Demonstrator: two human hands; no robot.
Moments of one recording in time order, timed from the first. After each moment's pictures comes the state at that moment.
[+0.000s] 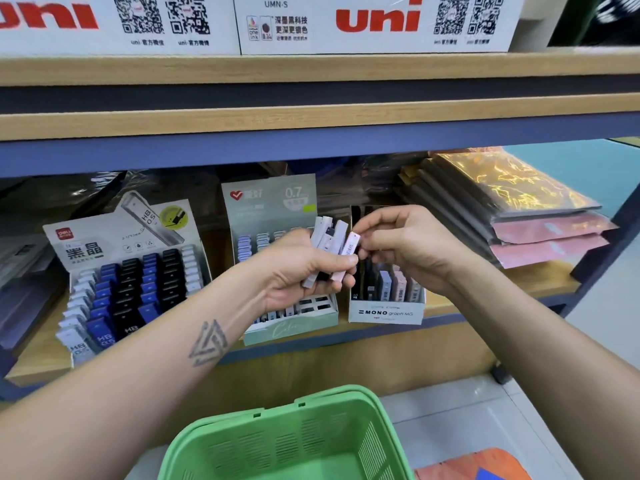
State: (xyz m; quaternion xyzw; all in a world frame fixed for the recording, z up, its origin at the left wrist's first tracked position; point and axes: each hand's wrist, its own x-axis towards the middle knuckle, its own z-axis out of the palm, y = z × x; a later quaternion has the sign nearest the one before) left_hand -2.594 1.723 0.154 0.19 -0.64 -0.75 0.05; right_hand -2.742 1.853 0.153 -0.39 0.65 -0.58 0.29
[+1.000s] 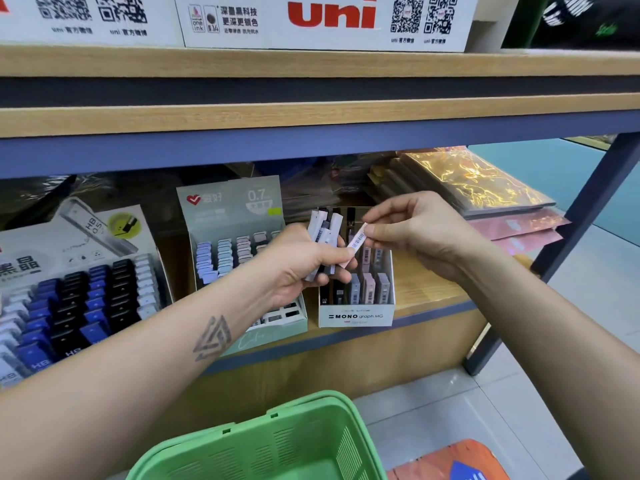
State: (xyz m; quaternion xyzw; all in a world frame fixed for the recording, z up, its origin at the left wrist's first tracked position) left_hand -2.644 1.743 0.149 0.21 -0.66 -0.72 0.09; right_hand -2.781 1.887 0.166 -0.34 0.68 -0.61 0.24
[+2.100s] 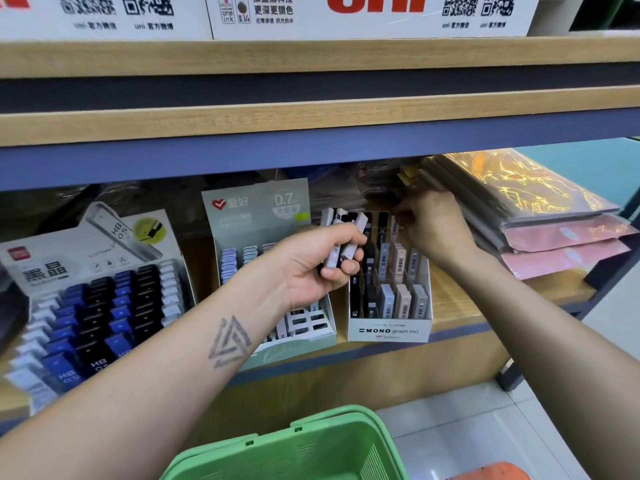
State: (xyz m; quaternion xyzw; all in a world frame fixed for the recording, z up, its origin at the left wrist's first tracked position) left_hand -2.654 1.711 0.152 0.24 -0.51 -0.83 0.03; right_hand -2.836 1.822 0.126 -0.44 0.83 -0.25 -0.21
